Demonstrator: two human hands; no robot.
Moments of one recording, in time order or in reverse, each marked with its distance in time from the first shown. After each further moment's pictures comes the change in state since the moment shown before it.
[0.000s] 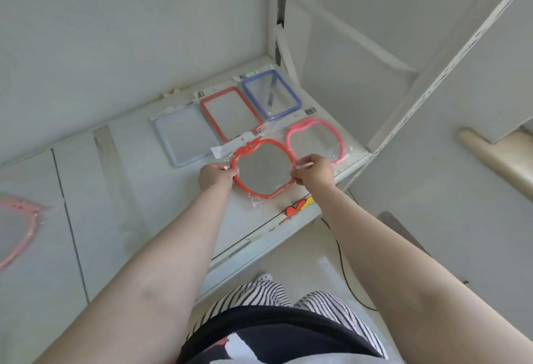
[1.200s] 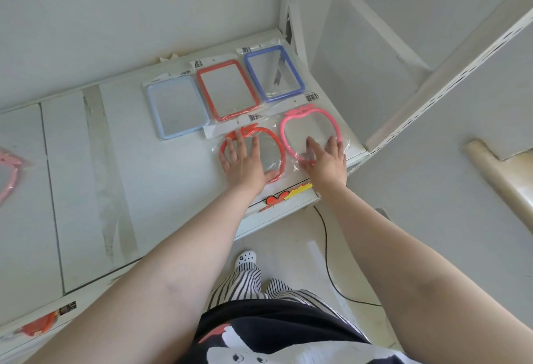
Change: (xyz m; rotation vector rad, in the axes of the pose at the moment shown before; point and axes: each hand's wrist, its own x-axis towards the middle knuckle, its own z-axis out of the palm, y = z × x) left_hand -0.066 -0.005 0.075 1.108 -0.066 0.500; right_hand 0.055 0.039 -0.040 -0.715 -0.007 -0.348
